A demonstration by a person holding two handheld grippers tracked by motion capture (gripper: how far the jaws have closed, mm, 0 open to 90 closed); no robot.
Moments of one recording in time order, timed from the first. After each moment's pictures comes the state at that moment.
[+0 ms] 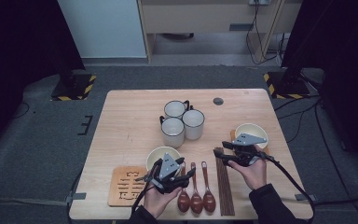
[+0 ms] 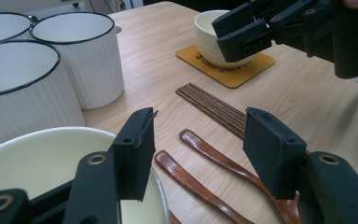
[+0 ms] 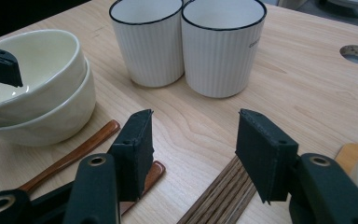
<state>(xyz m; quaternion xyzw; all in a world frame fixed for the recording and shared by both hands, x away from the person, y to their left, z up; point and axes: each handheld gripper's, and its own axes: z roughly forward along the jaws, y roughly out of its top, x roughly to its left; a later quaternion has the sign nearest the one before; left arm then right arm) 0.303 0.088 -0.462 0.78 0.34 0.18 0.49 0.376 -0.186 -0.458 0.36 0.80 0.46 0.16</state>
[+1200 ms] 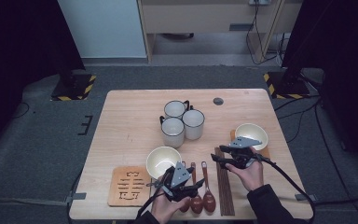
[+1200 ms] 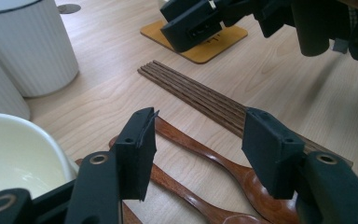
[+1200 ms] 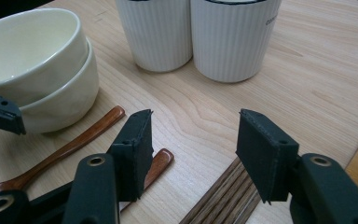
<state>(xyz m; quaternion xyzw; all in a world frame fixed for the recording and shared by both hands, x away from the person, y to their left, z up) 0.290 0.063 -0.480 0.81 0.30 0.15 0.47 0.375 -0.180 -0.471 0.36 0.81 0.45 0.14</state>
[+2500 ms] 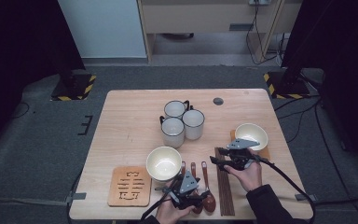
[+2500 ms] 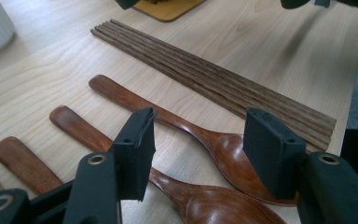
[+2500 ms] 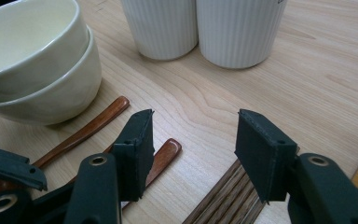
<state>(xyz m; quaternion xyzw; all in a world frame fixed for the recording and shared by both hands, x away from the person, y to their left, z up) 0.282 0.046 -0.508 0.85 0.28 0.10 0.44 0.374 -0.176 -0.479 0.37 0.81 0.44 0.12</state>
